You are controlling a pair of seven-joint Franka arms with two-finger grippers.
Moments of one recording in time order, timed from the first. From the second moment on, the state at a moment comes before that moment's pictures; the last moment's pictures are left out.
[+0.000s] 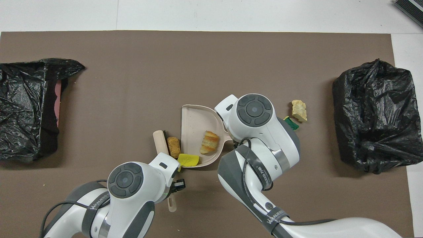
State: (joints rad) left arm -0.32 -0.15 -0.41 -2.42 -0.42 2.18 -0.62; right arm 0.30 0.27 0.24 -1.85 -0.07 2.05 -0.88
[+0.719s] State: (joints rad) left arm -0.23 -0.02 -0.34 -2.19 -0.45 2.08 -0.58; right arm 0.26 0.27 0.24 -1.84 -0.06 2.05 -0.87
